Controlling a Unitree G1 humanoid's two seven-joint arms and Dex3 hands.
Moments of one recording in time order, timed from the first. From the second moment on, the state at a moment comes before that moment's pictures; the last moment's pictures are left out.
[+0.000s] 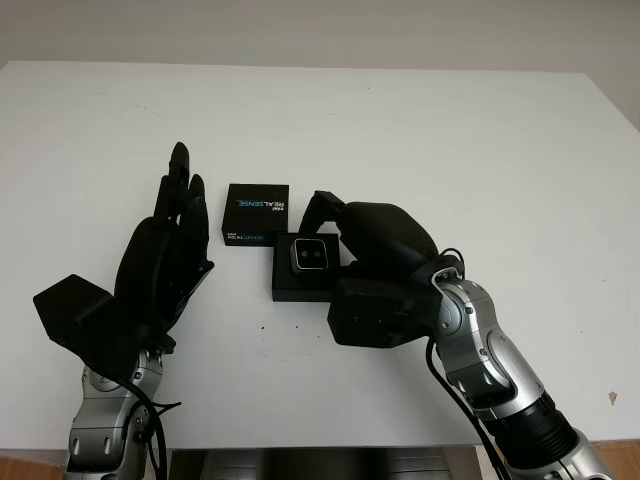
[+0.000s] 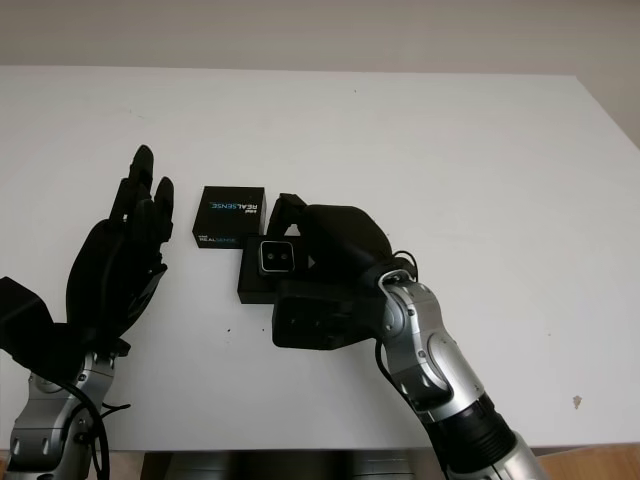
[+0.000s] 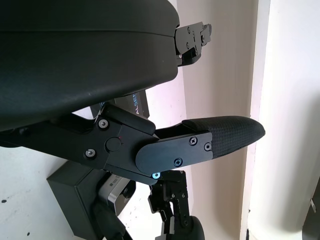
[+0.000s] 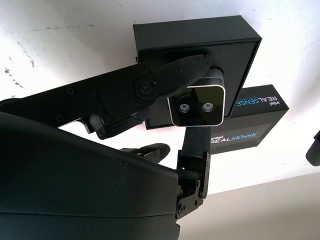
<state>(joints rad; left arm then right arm) -0.04 0.18 0.14 -0.24 -0.22 0.07 -0.20 -0.38 -0.31 0.39 -0.15 -0.75 0.23 0.29</state>
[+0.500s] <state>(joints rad) -0.04 0.18 0.14 -0.24 -0.22 0.07 -0.20 -0.36 -0.31 0.39 -0.16 -0.77 0.23 0.29</state>
